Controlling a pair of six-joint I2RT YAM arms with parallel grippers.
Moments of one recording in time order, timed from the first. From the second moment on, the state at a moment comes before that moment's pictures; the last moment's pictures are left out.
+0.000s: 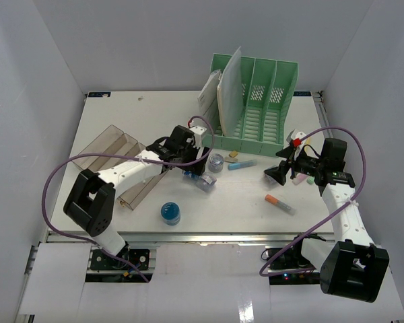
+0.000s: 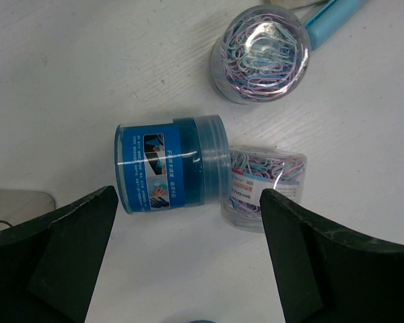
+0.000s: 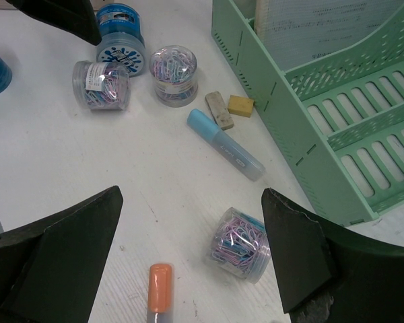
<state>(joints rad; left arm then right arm) -0.65 1.62 1.13 -0.35 0.02 -0.14 -0.14 1.02 0.70 -0.32 -1.06 -0.61</state>
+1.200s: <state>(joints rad) -0.65 1.69 1.14 -0.38 -0.08 -0.19 -0.14 1.02 0.70 -0.32 -1.06 -0.61</state>
